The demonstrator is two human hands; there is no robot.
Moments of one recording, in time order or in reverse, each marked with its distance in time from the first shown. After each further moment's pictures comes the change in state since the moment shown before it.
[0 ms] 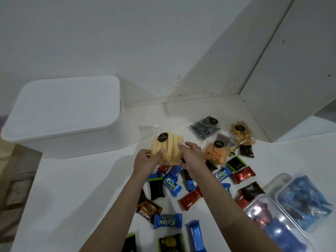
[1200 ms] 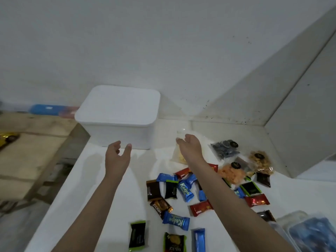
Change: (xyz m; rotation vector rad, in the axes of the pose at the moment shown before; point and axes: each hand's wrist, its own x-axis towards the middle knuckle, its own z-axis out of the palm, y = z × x) left_hand -0.065 -0.024 -0.133 -0.276 0.555 0.181; right_hand -0.075 -0.047 0.057 -0.335 -0.182 -0.360
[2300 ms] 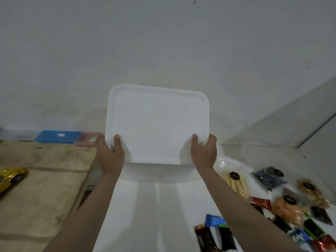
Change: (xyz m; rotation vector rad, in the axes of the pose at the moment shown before) left_hand 0.246 -0.001 -0.089 0.038 0.240 0.238; right_hand 0.103 -0.056 0.177 -0.147 0.566 -0.259
